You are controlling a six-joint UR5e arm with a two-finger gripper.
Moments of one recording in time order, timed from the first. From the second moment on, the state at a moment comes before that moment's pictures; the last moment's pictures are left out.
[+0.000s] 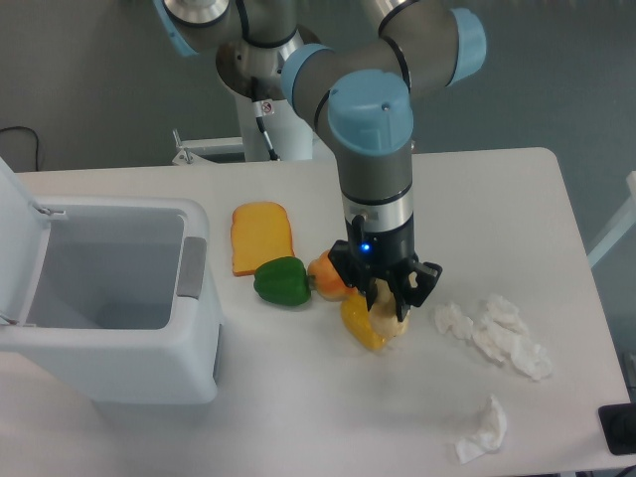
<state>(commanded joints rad) 2.49 -1.86 -1.53 -0.99 1.57 0.94</state>
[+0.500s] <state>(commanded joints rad) 2.49 -1.85 -1.53 -0.99 1.56 0.94</state>
